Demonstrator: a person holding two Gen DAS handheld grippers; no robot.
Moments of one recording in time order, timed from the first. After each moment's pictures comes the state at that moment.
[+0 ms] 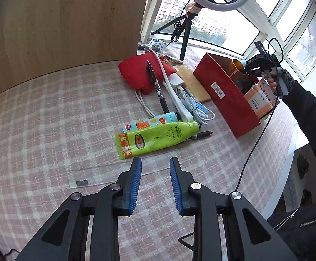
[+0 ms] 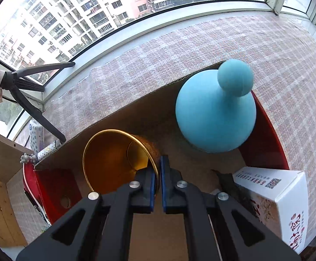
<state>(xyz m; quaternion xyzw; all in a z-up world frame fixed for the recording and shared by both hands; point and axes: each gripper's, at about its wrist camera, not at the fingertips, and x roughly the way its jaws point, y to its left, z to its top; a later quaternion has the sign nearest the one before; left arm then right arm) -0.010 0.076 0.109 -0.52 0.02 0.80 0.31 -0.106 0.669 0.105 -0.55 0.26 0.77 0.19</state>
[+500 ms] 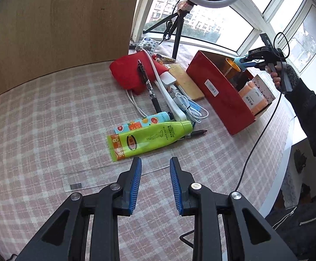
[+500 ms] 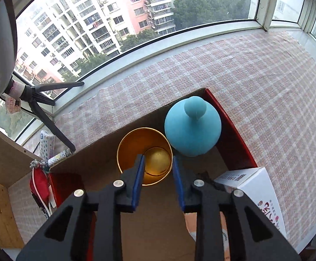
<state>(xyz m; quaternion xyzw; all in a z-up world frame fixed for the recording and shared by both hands) -0.009 0.080 0.110 -0.52 0.02 0.79 0.33 -0.073 0.662 0.149 -0.50 0.25 0.81 0.19</state>
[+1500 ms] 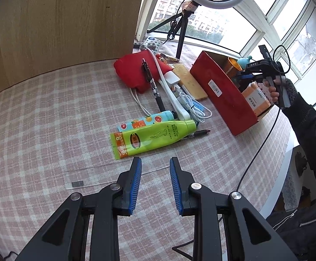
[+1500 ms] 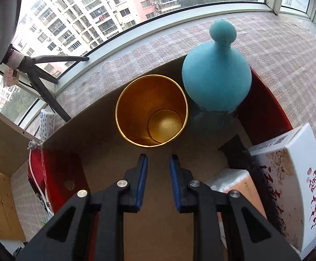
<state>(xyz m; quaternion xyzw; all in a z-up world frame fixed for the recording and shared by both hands) -0.008 0.075 0.109 -0.51 0.01 0.80 0.32 -0.058 0.635 0.108 -0.51 0.27 0.80 0.16</state>
